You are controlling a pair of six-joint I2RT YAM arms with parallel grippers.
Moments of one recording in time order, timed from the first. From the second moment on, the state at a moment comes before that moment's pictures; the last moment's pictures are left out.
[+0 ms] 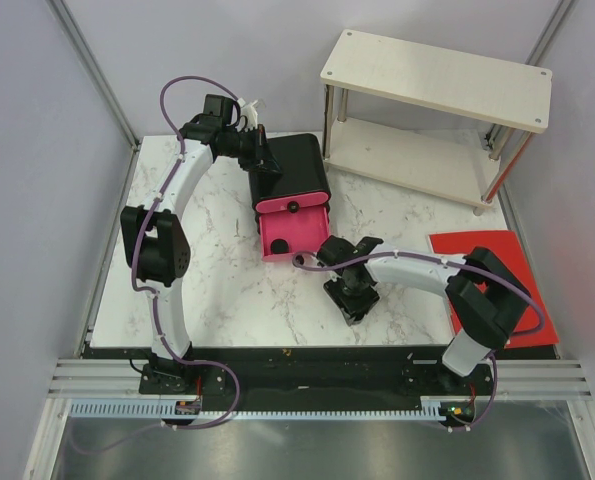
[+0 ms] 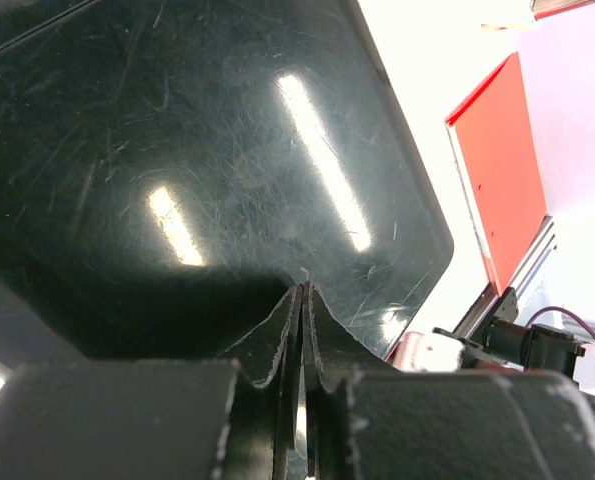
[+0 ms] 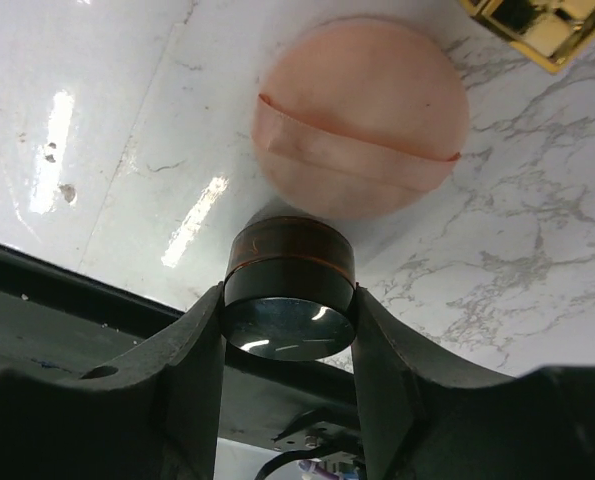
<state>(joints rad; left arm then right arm) -0.22 2.09 1.99 -0.78 0.67 -0.21 0.86 1.67 1.01 -0.84 -0.04 0.29</state>
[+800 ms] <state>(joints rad) -0.22 2.09 1.99 -0.78 0.68 -0.21 0.81 1.79 1.54 -0.75 0.02 0.06</state>
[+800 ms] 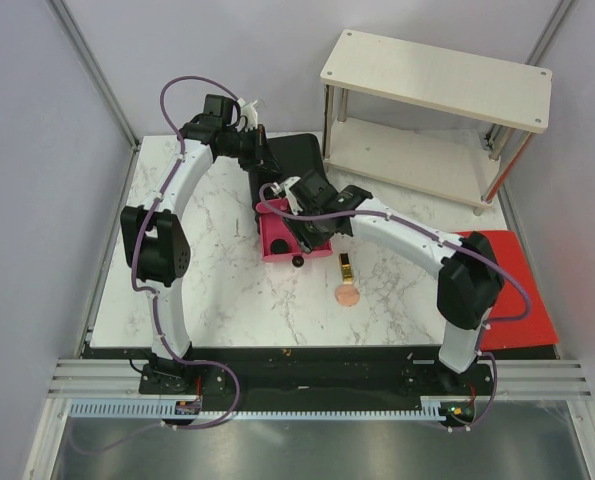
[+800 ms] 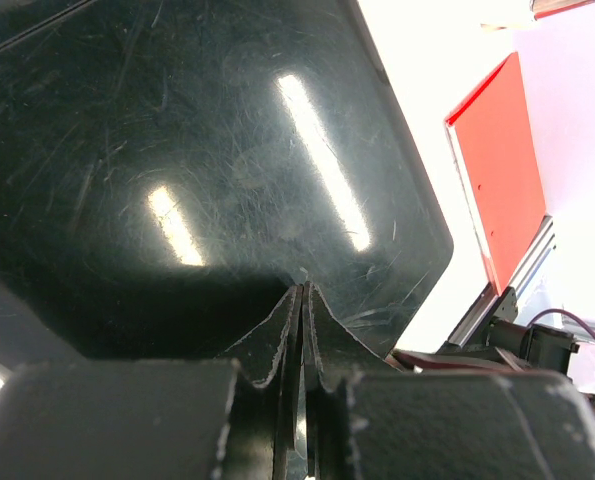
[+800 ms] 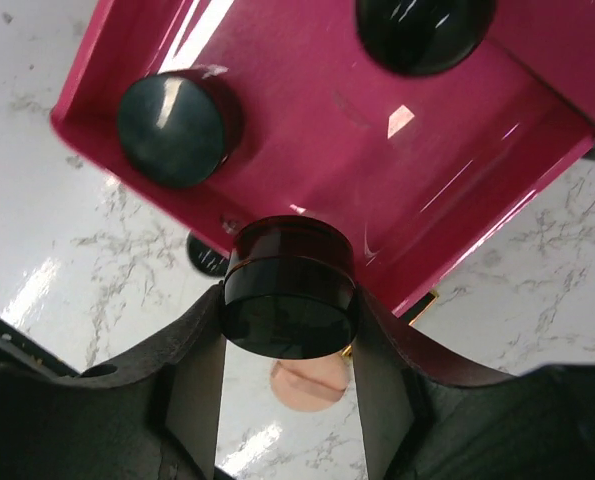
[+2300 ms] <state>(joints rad) -0.22 2.11 2.02 -0.81 0.68 -0.21 0.72 1.52 1.23 -0.70 0.06 0.17</state>
